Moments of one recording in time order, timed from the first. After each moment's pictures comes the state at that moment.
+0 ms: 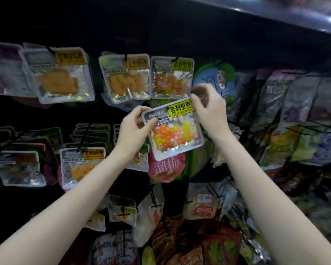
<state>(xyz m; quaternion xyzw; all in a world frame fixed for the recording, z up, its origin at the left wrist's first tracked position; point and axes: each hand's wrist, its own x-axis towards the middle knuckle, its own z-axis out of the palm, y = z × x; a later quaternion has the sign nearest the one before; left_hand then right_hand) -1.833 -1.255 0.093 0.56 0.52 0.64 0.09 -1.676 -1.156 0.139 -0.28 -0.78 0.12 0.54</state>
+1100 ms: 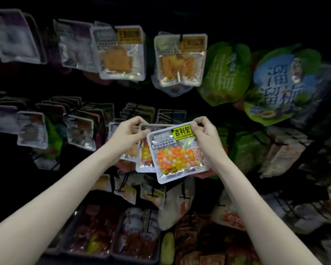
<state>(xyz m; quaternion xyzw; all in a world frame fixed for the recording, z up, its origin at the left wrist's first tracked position) -1.897 -1.321 0.041 0.45 0.66 0.58 0.16 -1.743 -1.176 0.045 -0.21 -0.77 0.46 0.38</state>
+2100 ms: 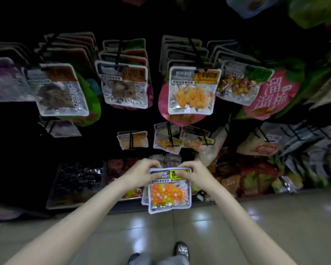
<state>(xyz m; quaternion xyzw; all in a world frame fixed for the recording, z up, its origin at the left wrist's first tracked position) -2.042 -1.453 -0.166 0.57 0.70 0.24 0.36 -1.864 -1.356 -0.162 -0.37 -0.79 0.49 0.07</state>
